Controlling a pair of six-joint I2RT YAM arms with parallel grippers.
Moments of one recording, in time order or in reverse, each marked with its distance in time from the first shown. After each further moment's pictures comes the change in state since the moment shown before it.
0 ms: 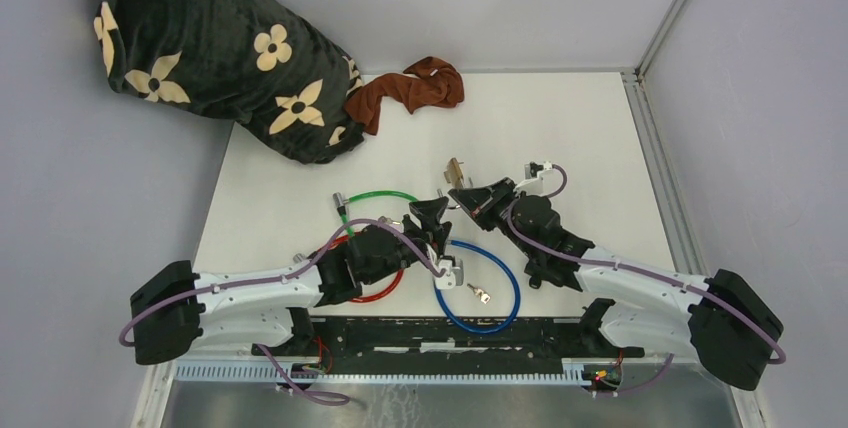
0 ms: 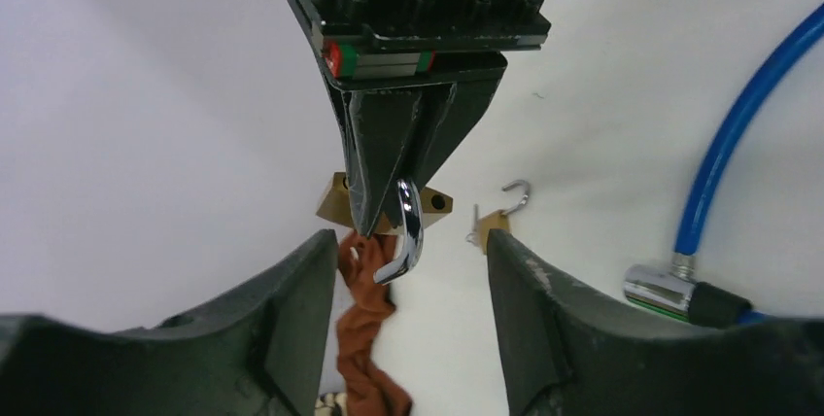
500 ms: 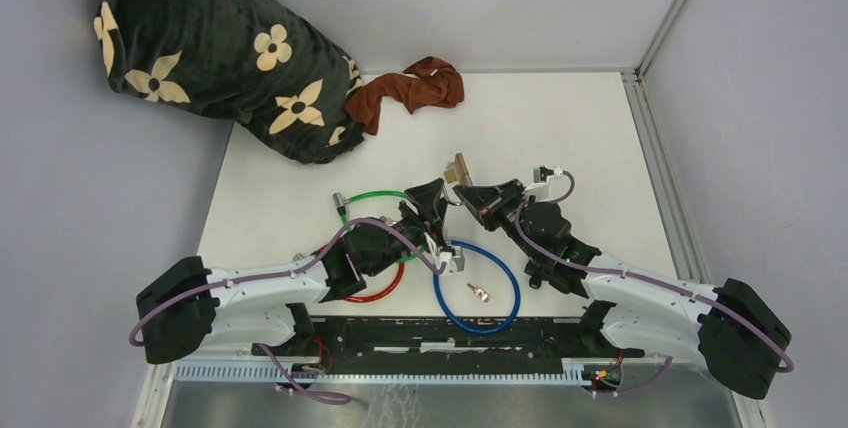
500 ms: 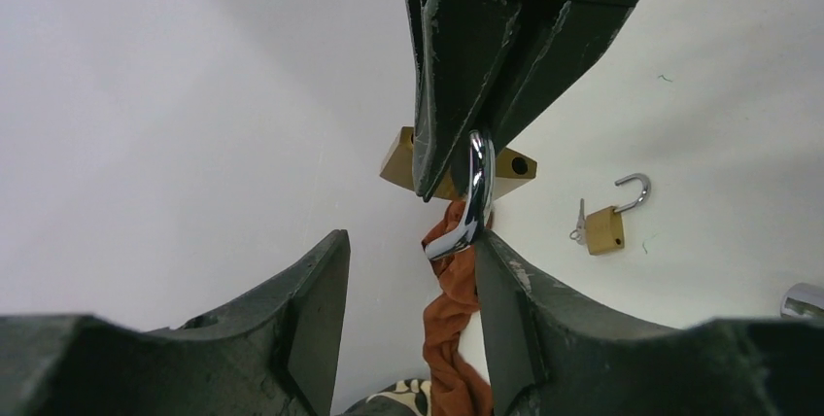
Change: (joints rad) left arm 0.066 0.080 -0.033 0.275 -0.045 0.221; right arm 0.011 -0.071 -0.051 0.082 0.032 0.090
